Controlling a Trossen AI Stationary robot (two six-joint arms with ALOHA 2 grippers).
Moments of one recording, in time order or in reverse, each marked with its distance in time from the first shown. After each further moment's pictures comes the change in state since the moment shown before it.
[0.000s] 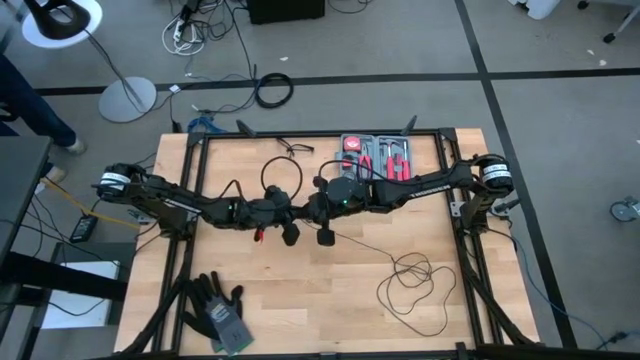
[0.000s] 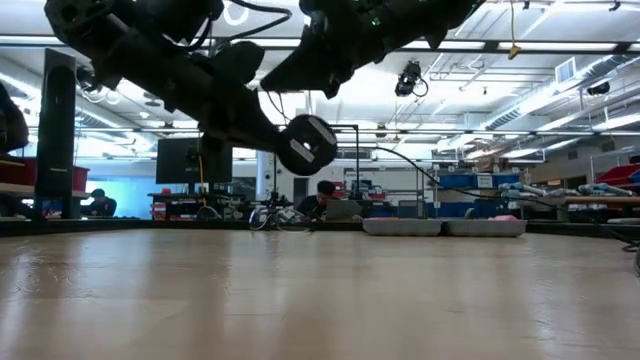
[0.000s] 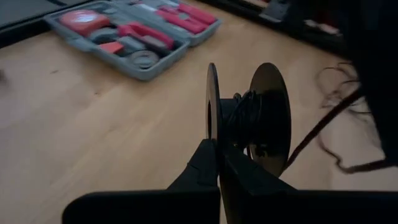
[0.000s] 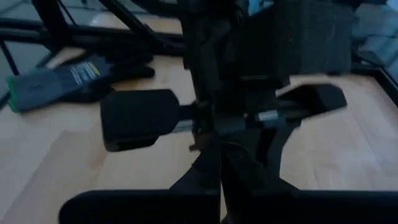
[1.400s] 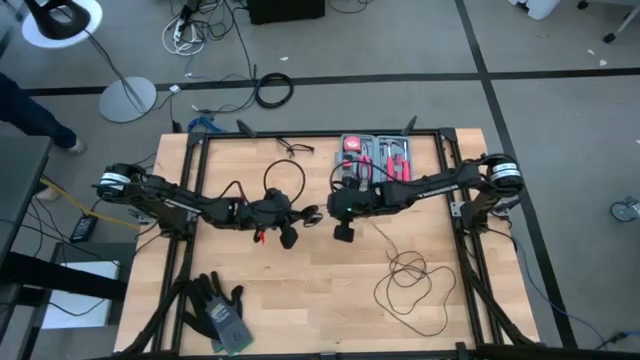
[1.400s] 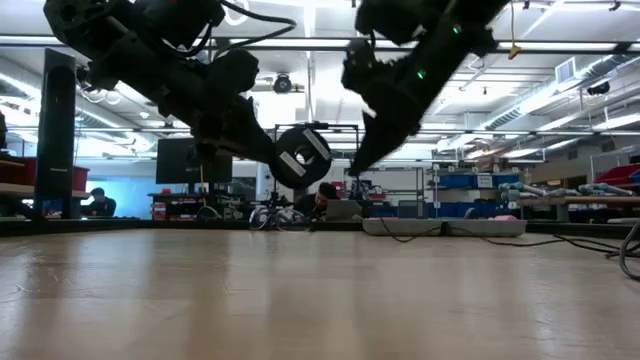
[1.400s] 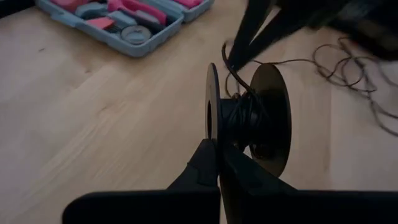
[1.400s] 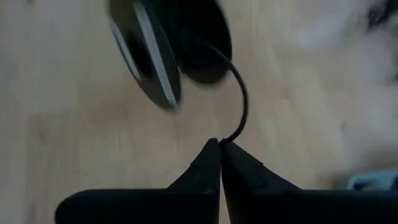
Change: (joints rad) left arm -0.002 -0.001 -0.001 -0.069 0.037 -0.012; right arm -0.001 -0.070 -0.139 -0.397 0.265 0.184
